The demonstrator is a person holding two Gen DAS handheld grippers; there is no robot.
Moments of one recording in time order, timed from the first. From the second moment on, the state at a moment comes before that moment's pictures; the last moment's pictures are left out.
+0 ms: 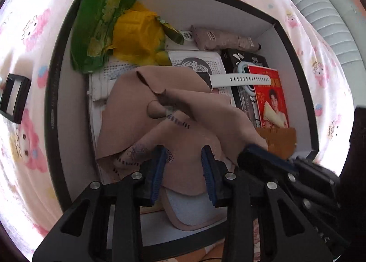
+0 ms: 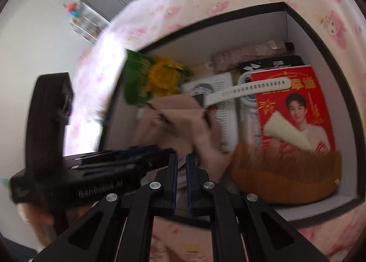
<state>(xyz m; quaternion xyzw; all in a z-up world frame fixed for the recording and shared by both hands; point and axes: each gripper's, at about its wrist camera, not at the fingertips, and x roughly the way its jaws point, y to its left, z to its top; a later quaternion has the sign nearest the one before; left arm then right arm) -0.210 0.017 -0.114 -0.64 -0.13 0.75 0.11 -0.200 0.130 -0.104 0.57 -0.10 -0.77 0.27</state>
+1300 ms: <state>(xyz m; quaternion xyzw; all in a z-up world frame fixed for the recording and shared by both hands) -0.076 0.005 0.014 -0.45 -0.15 0.86 0.18 -0.075 0.165 0.002 0.45 -0.09 -0.87 0.20</state>
